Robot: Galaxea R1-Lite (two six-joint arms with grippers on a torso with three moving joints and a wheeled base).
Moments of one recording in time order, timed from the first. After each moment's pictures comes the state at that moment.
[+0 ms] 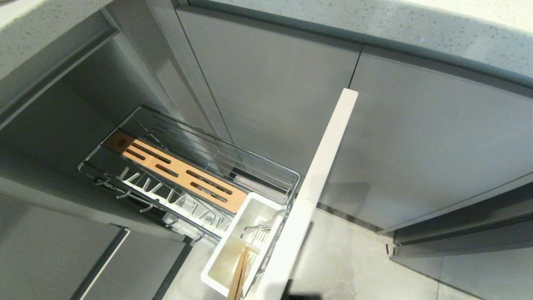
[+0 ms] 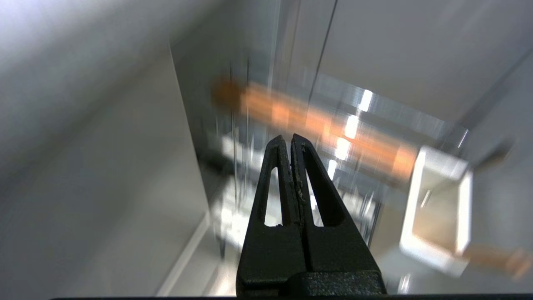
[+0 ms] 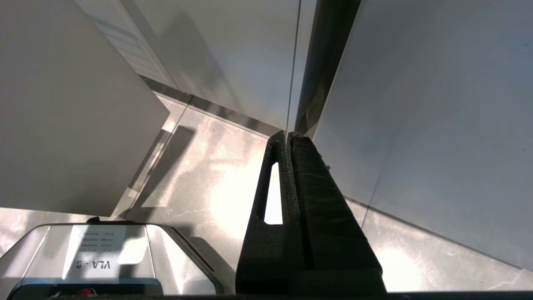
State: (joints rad) left arm 0.00 0.13 -0.59 0.14 0.00 -0.03; right arm 0.01 0.00 0.00 0.00 0.00 0.02
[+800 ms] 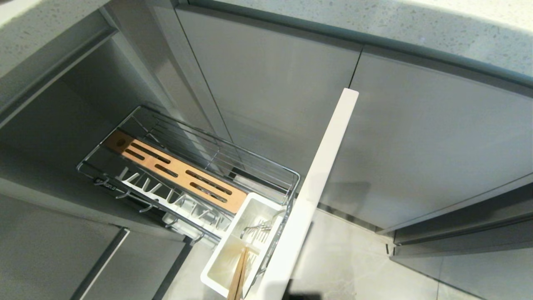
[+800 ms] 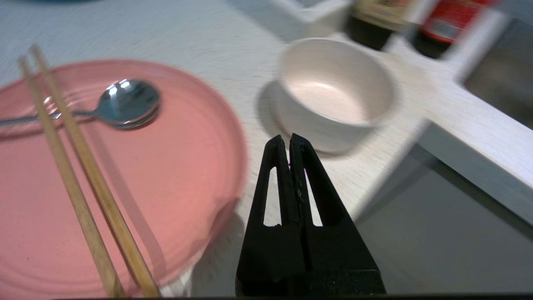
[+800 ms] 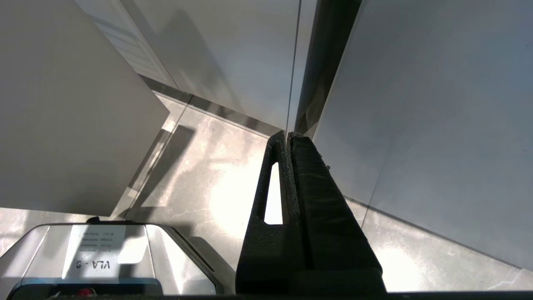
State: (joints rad) left arm 0.06 1.02 -1.52 0.21 0.26 -0.24; right arm 0.01 0.00 0.00 0.00 0.00 0.02
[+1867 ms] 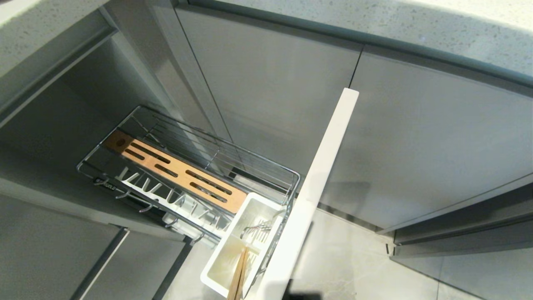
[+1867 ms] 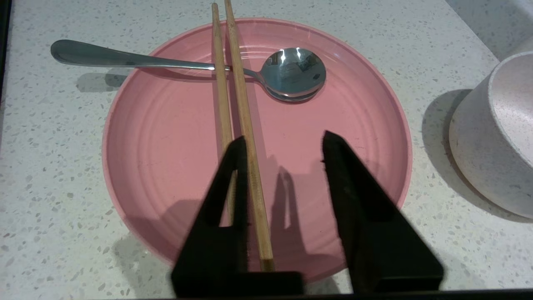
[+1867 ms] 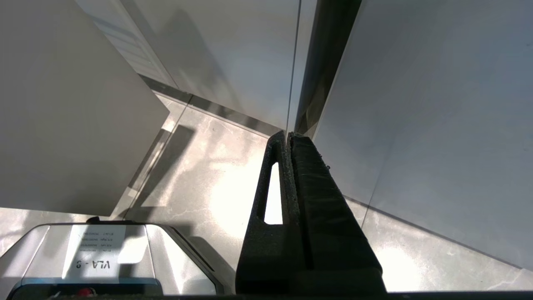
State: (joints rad) left arm 0.21 1.15 -1.79 0.61 0.52 -0.39; right arm 0.01 0.00 0.00 0.00 0.00 0.02
